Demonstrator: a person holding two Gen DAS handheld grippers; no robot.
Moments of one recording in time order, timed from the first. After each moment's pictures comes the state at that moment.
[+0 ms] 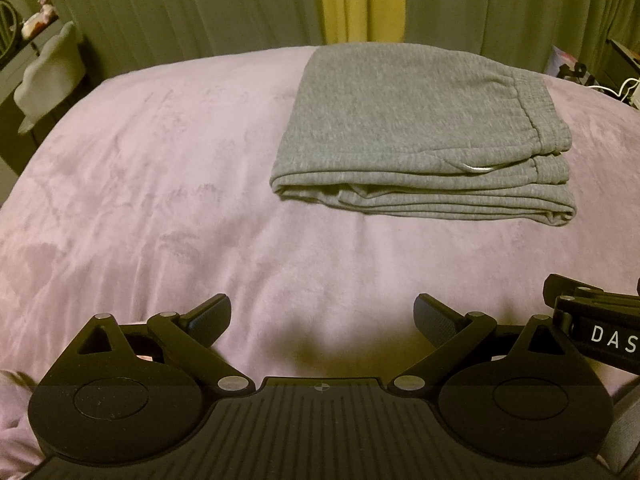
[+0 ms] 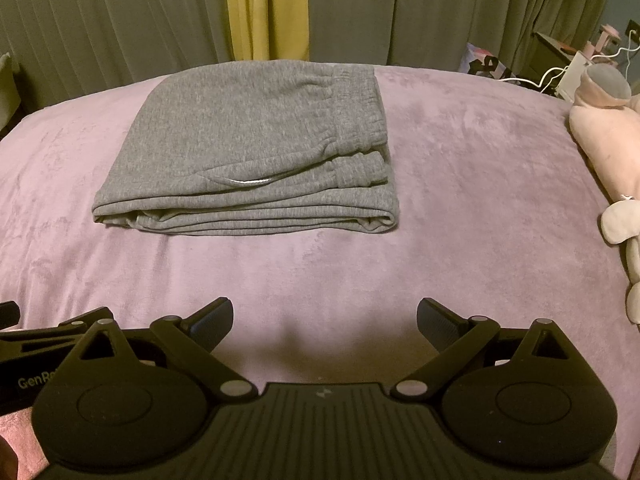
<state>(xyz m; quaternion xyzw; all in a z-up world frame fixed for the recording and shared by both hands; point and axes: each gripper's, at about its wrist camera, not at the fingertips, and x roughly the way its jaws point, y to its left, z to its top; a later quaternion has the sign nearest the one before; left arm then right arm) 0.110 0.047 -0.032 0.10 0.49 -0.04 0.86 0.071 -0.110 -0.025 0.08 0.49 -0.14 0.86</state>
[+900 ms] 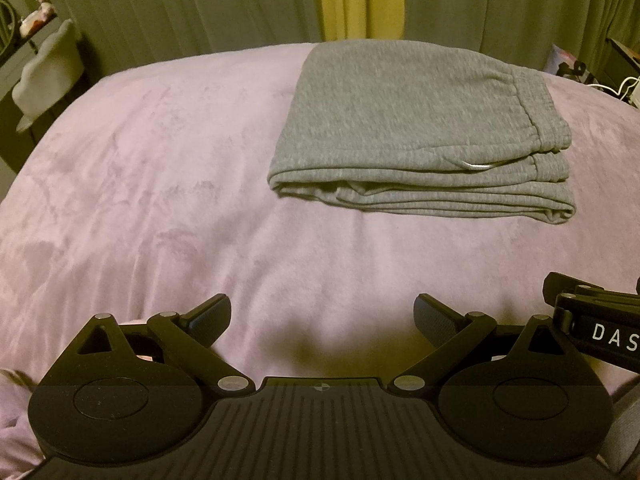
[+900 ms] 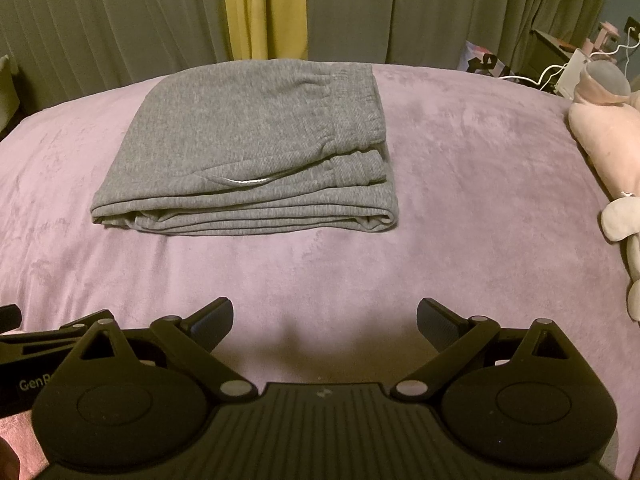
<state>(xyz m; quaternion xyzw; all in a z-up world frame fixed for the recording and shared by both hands) 0.109 0.047 -0.034 0.10 0.50 -0.04 0.86 0.071 -0.112 -0.026 0.09 0.49 -0.14 0.86</state>
